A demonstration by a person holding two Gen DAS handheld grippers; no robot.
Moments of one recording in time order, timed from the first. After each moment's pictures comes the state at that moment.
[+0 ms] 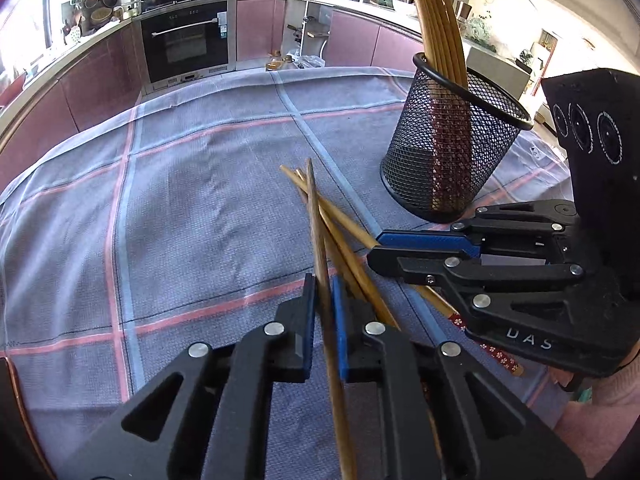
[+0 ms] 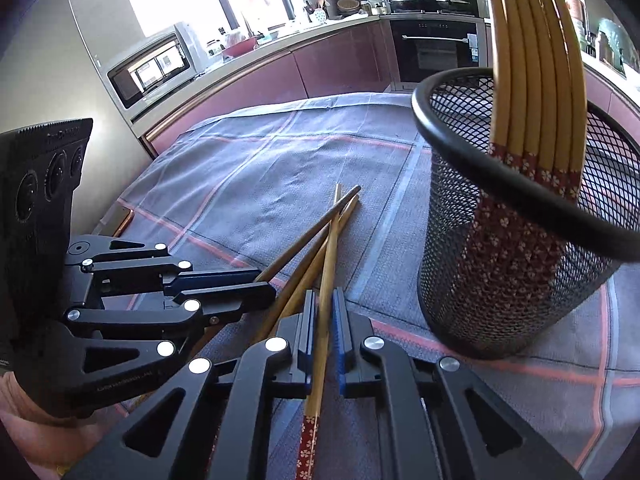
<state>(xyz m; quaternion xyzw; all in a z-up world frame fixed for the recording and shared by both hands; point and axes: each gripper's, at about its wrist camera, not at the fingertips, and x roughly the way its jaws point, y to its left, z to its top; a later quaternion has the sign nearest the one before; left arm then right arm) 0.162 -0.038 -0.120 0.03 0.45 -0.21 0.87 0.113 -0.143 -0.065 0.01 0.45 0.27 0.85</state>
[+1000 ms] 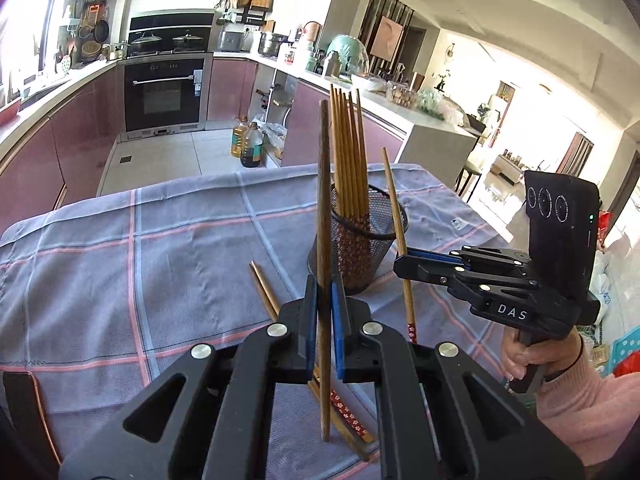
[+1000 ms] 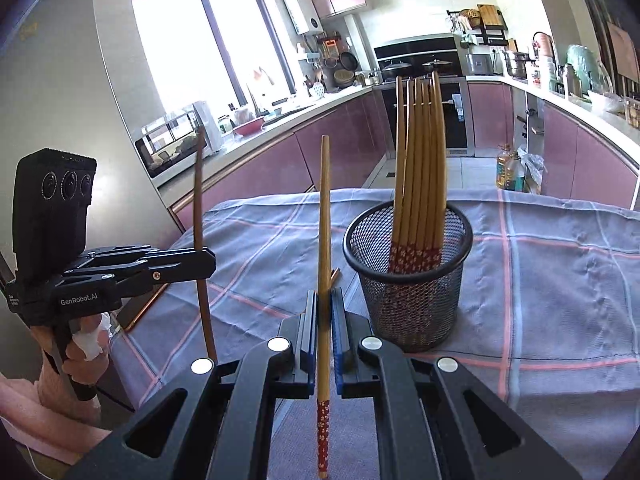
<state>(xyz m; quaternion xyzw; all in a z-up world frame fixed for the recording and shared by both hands) 0.106 -0.020 -0.015 -0.03 0.34 -0.28 0.89 0.057 -0.211 0.006 0.06 0.32 0.27 0.90</state>
